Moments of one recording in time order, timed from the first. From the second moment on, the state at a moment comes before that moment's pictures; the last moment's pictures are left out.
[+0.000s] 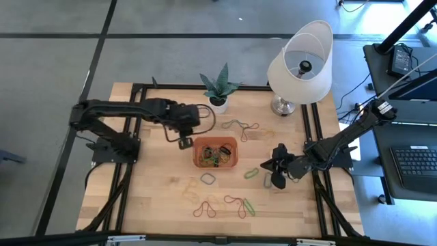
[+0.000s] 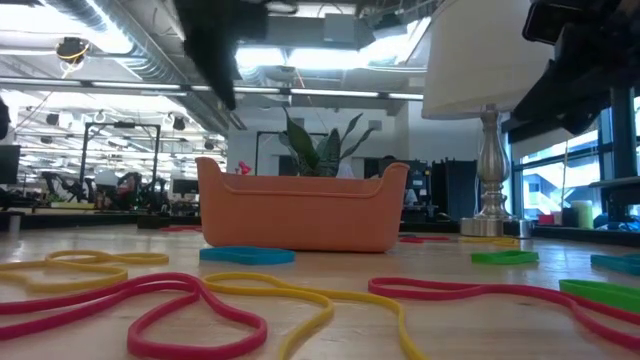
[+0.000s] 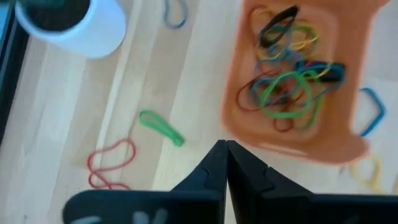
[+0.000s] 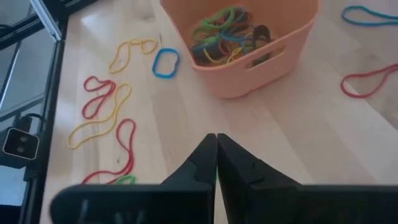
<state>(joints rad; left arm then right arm) 0.12 1.41 1.24 -0.99 -0.11 -0.14 0.58 1.05 0.52 -0.17 0.51 0.81</state>
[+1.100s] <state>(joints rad) 0.64 1.25 0.82 -0.53 -0.15 0.09 0.28 1.05 0.52 -0.18 0.52 0.96</state>
